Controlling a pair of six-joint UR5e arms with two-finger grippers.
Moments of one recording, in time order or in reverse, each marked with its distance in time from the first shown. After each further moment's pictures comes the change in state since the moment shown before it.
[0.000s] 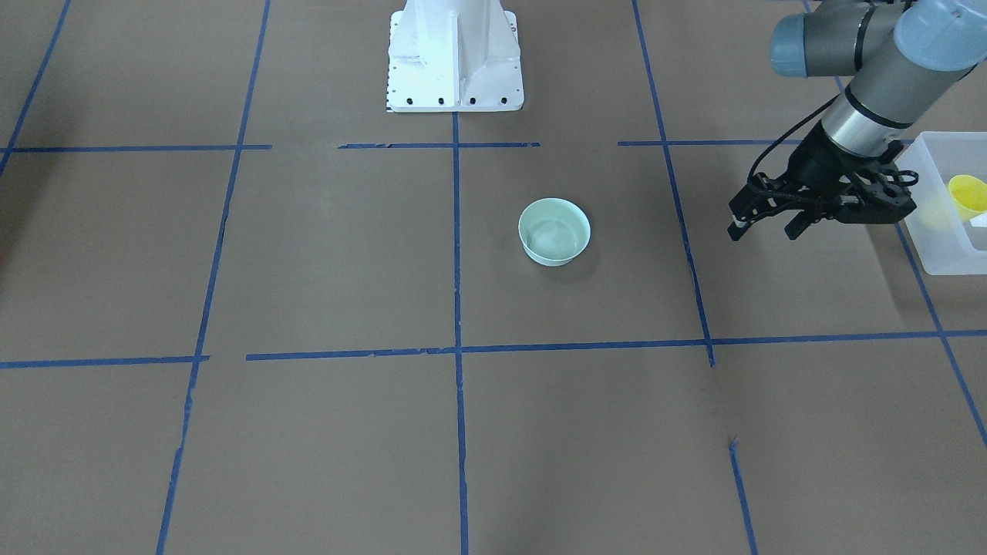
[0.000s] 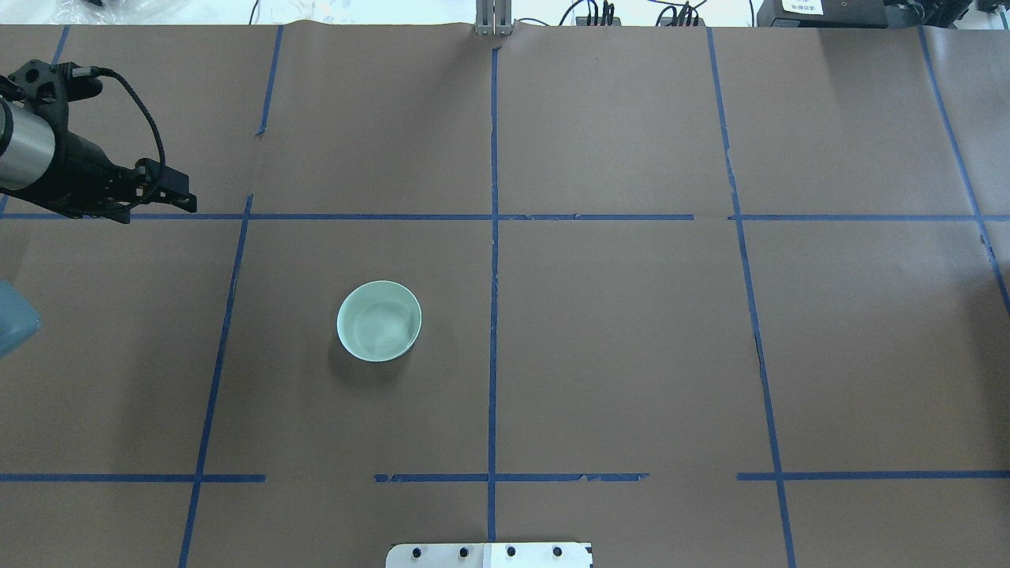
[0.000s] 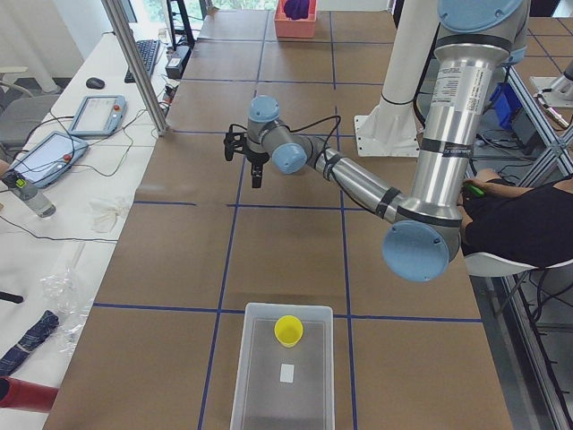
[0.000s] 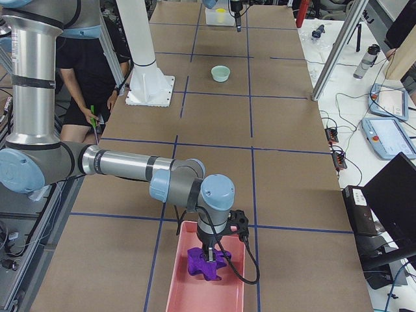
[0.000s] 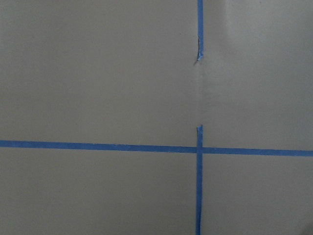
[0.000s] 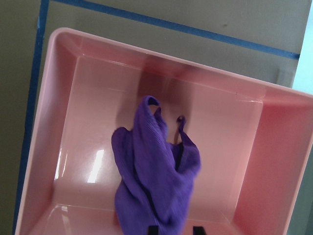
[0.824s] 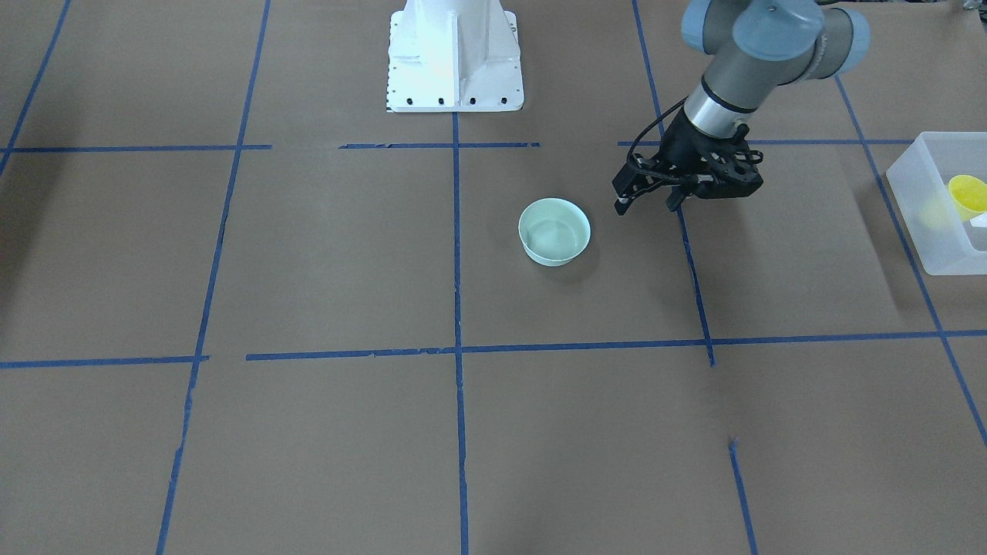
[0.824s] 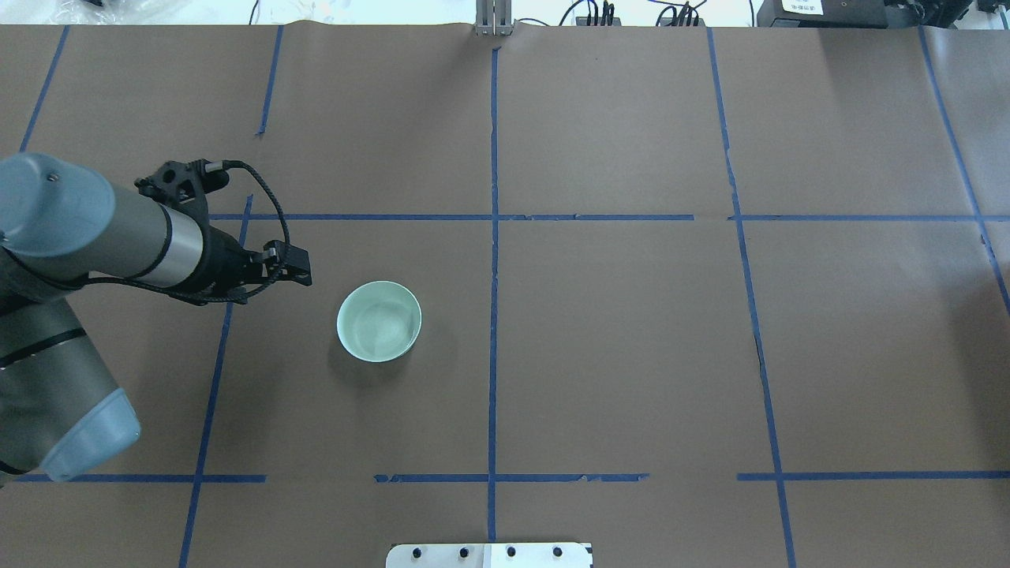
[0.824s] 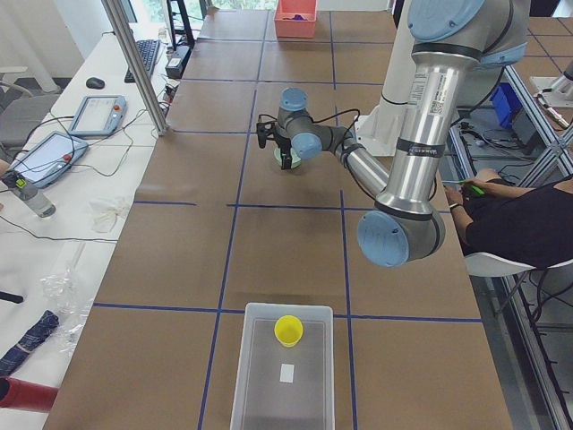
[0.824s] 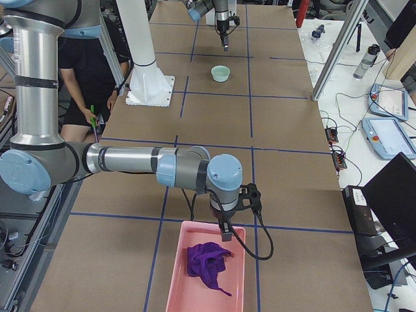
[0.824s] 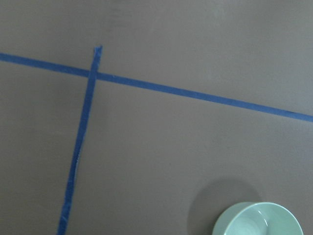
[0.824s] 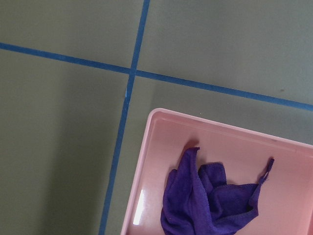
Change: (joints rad) left arm 0.296 -0.072 -0.011 -0.039 0.191 -0.337; right arm -0.024 0.024 0.095 0.001 0.198 0.089
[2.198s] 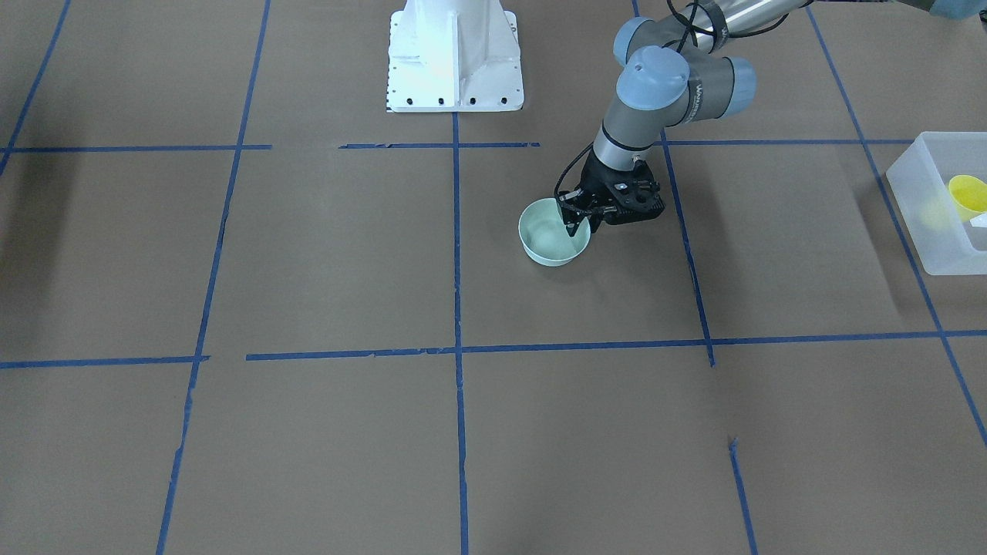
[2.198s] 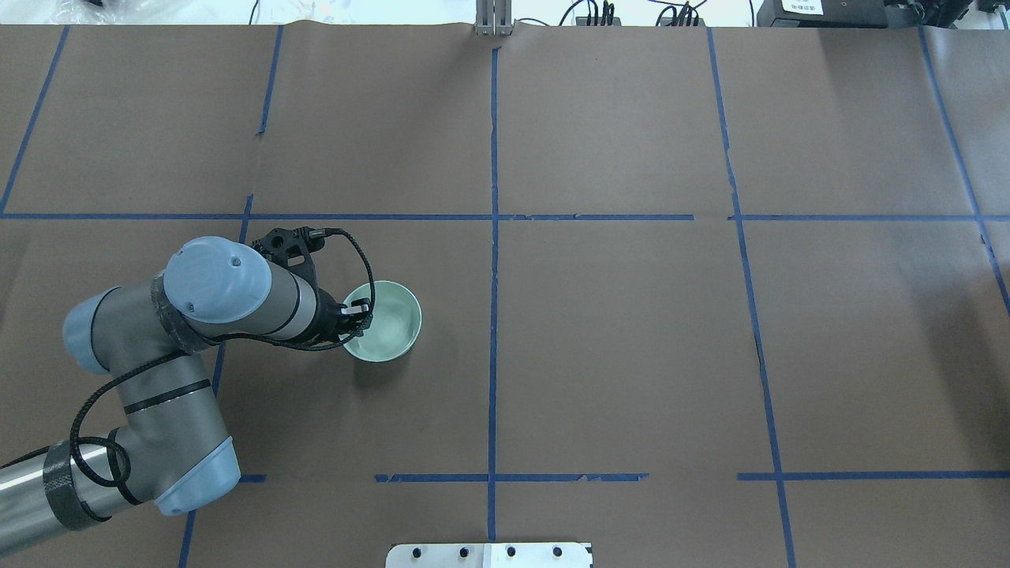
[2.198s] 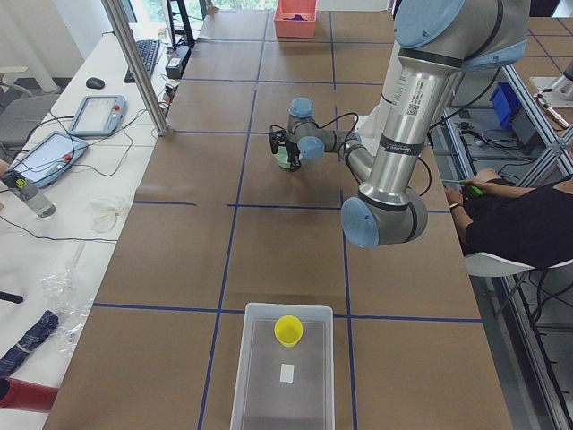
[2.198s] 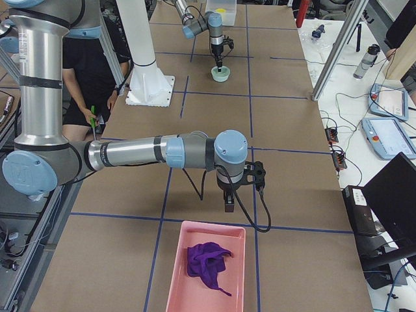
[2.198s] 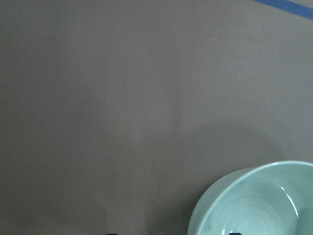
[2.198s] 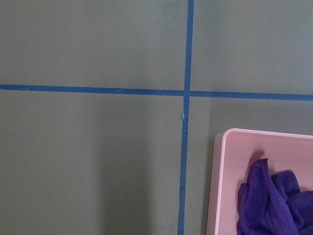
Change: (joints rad) left arm 0.144 -0.121 0.184 0.000 0.120 -0.081; right arm -0.085 0.001 0.086 0.002 0.087 0.257
